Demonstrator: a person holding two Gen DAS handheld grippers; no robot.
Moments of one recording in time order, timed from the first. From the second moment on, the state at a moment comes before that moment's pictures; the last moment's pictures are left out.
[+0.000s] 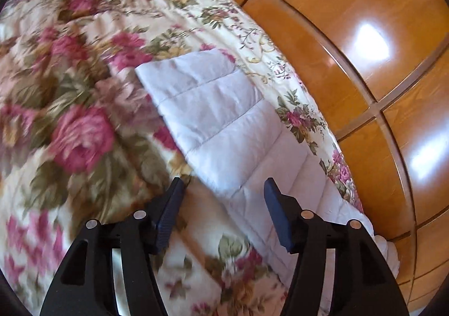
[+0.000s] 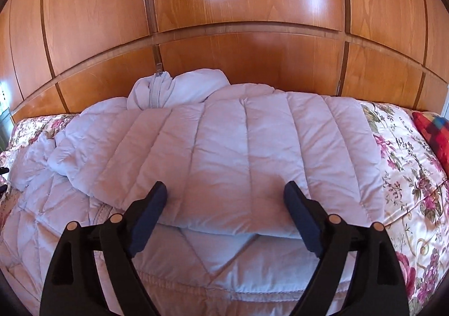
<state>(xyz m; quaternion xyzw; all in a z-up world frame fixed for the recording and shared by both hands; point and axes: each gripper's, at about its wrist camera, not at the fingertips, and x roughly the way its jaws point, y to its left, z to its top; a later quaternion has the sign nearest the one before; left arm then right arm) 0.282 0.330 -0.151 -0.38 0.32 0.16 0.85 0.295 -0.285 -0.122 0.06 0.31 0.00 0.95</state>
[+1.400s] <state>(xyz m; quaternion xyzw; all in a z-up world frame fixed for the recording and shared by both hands) 0.273 -0.043 -0.024 -0.13 0.24 -0.21 0.94 0.293 -0.290 -0.123 0.07 0.31 0.00 0.95</state>
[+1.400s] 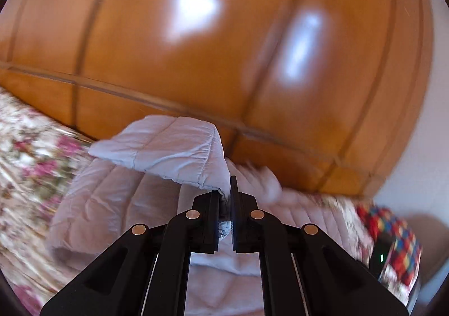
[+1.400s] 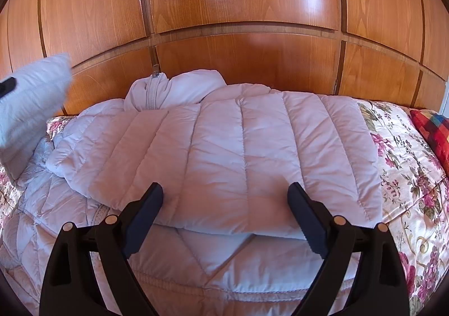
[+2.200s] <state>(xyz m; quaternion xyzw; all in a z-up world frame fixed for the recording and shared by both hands) 0.212 0.004 -0.077 -0.11 0.26 -0.14 0.95 0.281 -0.303 -0.121 0.12 0.27 -0.01 0.95</state>
